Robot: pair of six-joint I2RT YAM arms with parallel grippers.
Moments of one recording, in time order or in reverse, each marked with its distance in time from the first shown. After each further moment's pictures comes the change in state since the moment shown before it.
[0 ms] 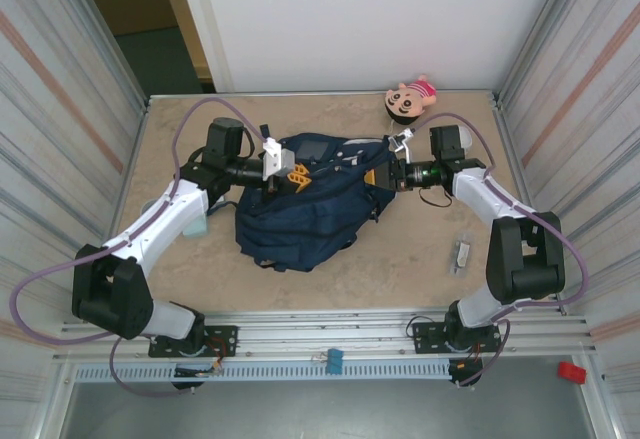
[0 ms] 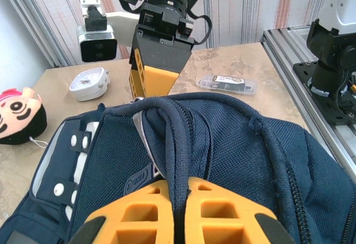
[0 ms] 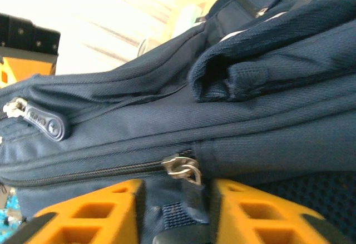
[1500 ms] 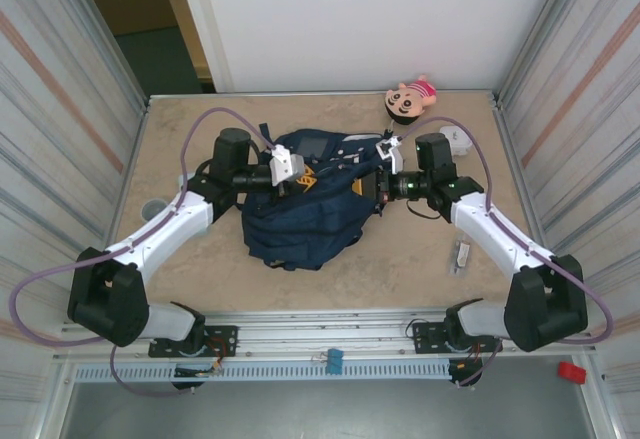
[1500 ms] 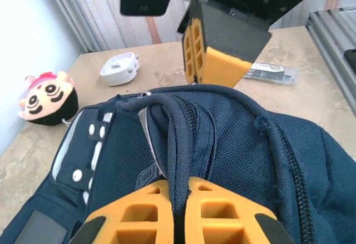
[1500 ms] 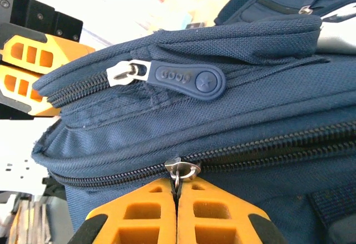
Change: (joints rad) left arm -0.069 -0.034 -0.109 0.190 -0.227 -0.096; right arm 0.190 -0.262 -0.109 0.082 0.298 0.159
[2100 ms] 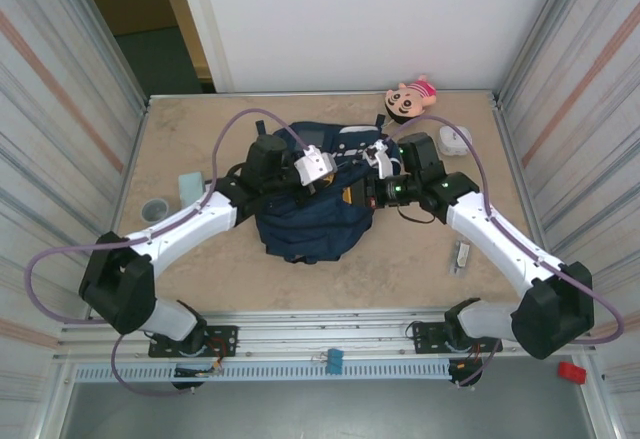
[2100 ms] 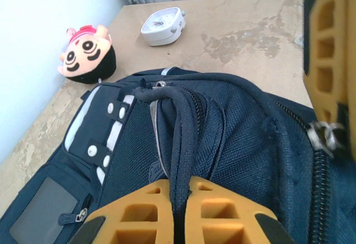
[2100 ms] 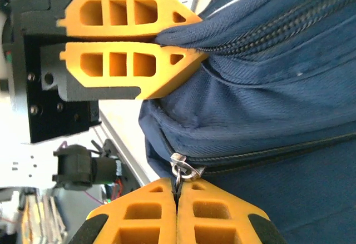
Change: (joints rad) left arm -0.195 0.097 0.060 0.039 -0.470 -0.125; right arm 0.161 -0.022 0.115 -0.222 0.150 0.117
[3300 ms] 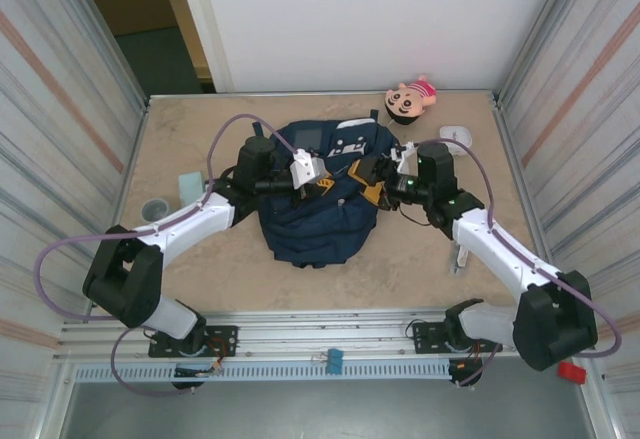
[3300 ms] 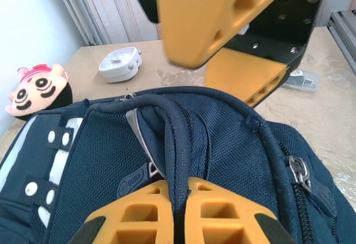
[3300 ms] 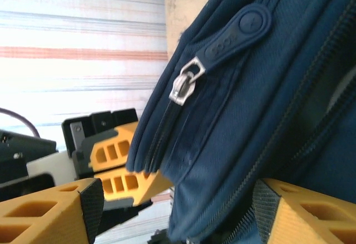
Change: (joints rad) left arm 0.085 0.023 -0.094 0.186 0.365 0.004; right arm -0.109 -0.050 -0.230 0.475 0.018 0.690
